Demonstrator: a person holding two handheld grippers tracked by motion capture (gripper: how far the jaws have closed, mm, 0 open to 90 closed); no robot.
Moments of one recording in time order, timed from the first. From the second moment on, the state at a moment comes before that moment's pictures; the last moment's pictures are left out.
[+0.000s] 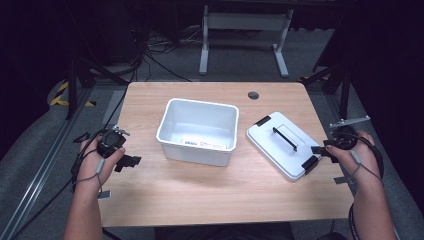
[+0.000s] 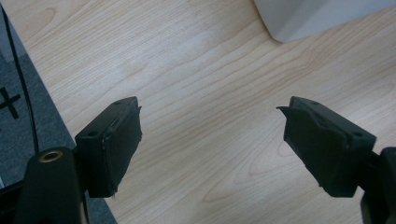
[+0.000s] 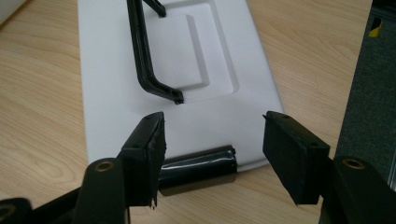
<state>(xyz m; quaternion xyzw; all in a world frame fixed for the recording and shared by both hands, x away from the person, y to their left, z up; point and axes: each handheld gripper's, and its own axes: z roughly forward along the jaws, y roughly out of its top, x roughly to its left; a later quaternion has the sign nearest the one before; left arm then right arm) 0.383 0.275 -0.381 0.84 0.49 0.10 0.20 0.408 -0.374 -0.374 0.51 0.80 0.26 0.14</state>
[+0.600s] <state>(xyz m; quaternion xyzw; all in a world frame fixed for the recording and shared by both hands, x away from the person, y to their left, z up) 0.375 0.266 -0.373 0.85 0.46 0.09 0.22 0.409 -0.362 -0.368 0.48 0.82 0.30 0.15</state>
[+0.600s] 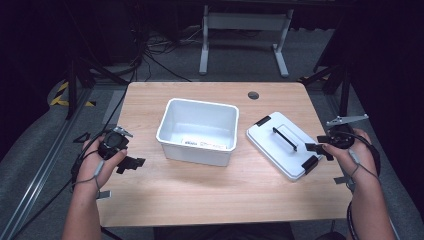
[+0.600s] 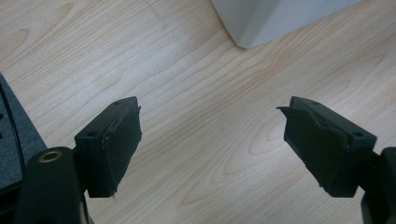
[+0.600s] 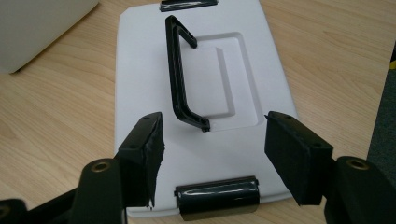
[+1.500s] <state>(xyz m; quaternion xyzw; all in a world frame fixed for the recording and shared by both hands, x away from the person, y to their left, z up) 0.358 0.253 -0.395 0.87 0.46 0.07 0.18 0.462 -0.306 -0.399 0.43 0.85 0.27 0.12</state>
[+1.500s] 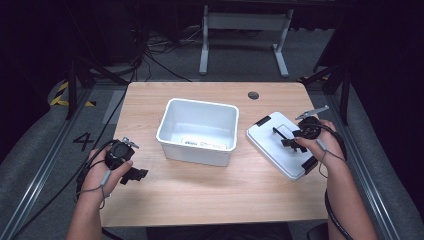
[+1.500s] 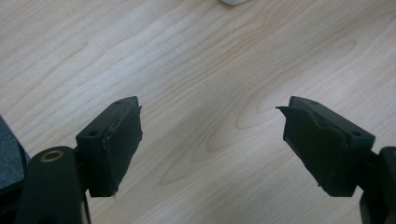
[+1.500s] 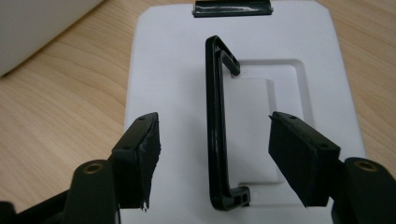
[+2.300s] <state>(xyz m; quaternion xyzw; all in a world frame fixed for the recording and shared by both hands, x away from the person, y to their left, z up) 0.352 0.253 -0.400 0.87 0.46 0.07 0.17 0.483 -0.301 -0.422 0.42 0.86 0.24 0.14</state>
